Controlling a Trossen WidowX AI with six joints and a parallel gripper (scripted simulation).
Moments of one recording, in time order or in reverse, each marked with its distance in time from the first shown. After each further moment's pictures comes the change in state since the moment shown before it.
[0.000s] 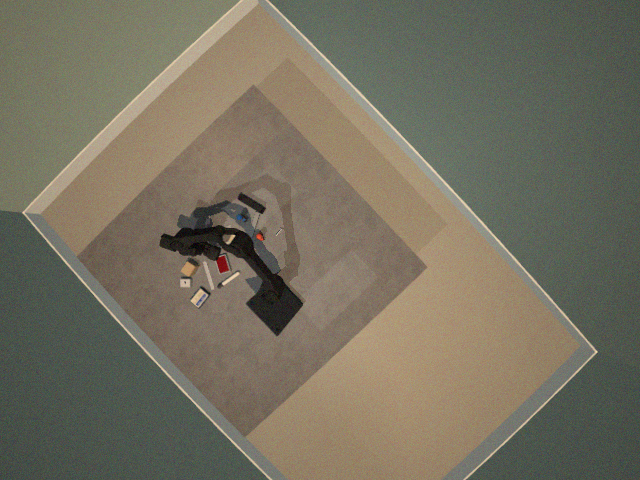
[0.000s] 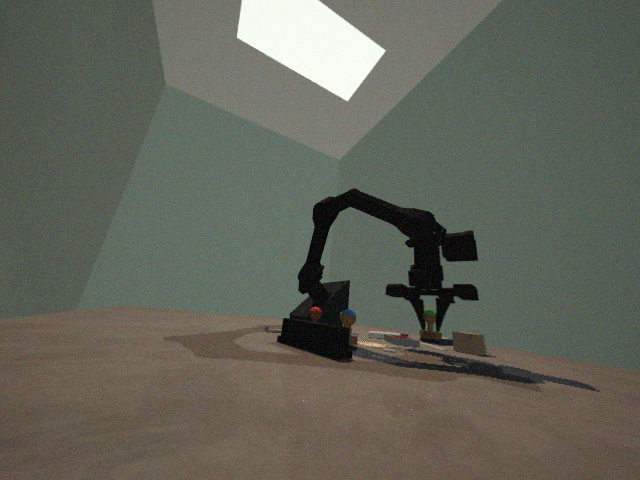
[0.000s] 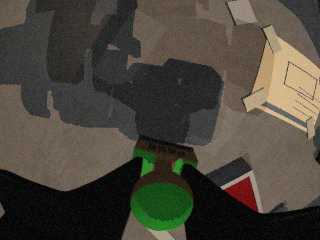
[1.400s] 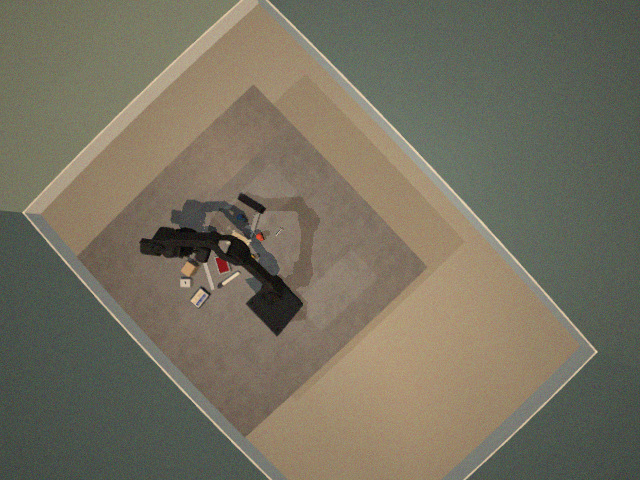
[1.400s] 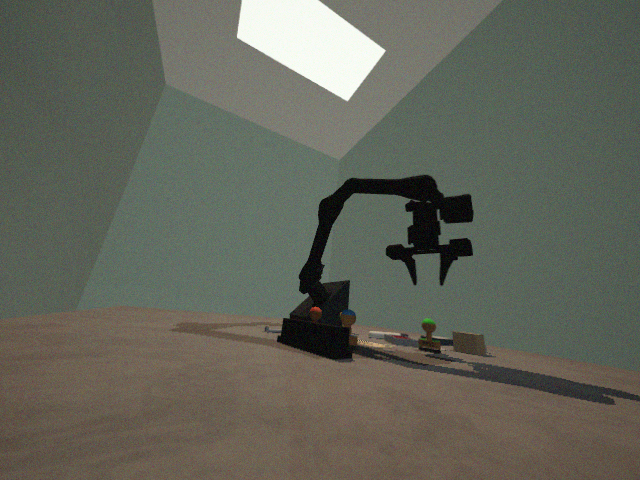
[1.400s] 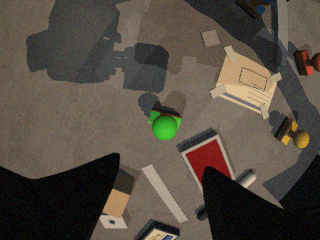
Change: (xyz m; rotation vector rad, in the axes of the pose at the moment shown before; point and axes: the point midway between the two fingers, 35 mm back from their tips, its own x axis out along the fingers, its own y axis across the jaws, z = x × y) arm -0.102 0.000 0.000 -0.014 -0.006 -0.002
